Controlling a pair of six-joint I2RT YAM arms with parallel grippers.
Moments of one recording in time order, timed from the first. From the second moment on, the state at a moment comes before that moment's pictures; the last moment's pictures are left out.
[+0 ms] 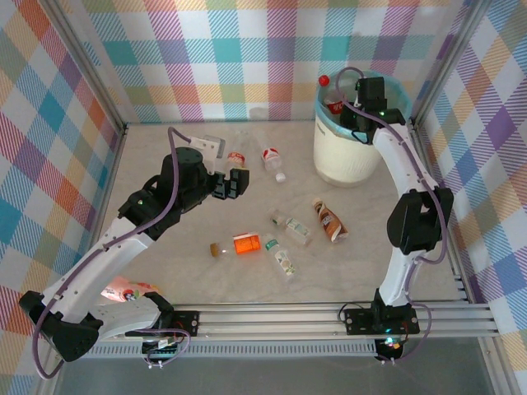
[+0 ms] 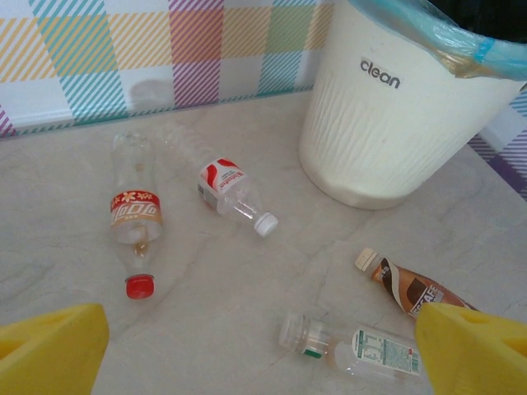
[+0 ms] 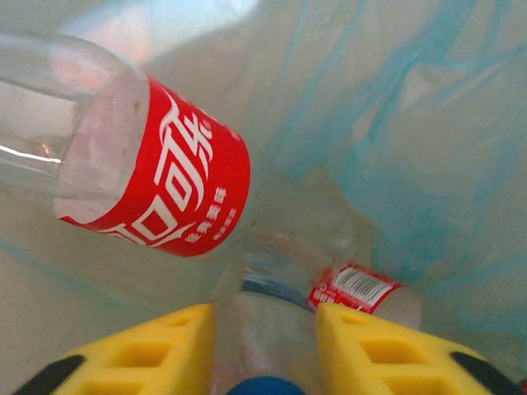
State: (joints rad) left arm -0.65 1.12 1.25 -0.59 -0.13 -0.24; right arm 0.16 1.91 1.89 -0.65 0.11 0.24
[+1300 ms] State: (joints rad) left arm 0.04 0.95 0.87 -1.47 -0.06 -1.17; right arm 0.35 1.56 1.81 -0.62 -0.06 0.28
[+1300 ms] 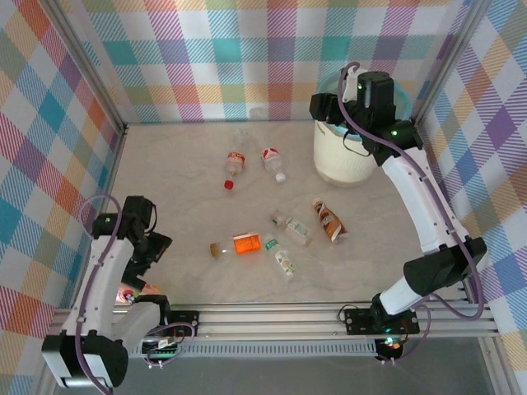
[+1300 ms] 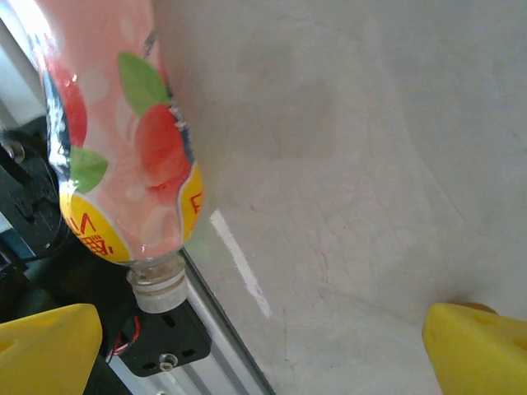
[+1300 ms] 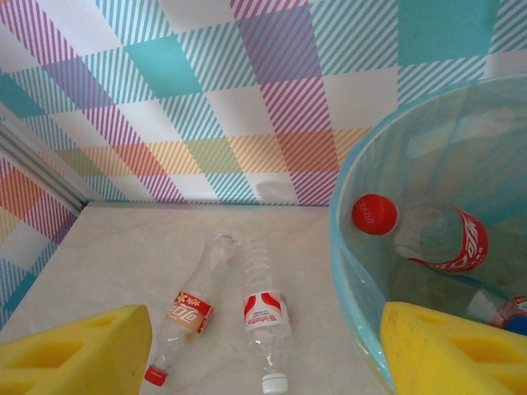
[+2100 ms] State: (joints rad) left arm 0.58 1.17 0.77 -1.16 -0.09 -0.90; right arm 0.36 1.65 1.81 -0.64 -0.14 0.26
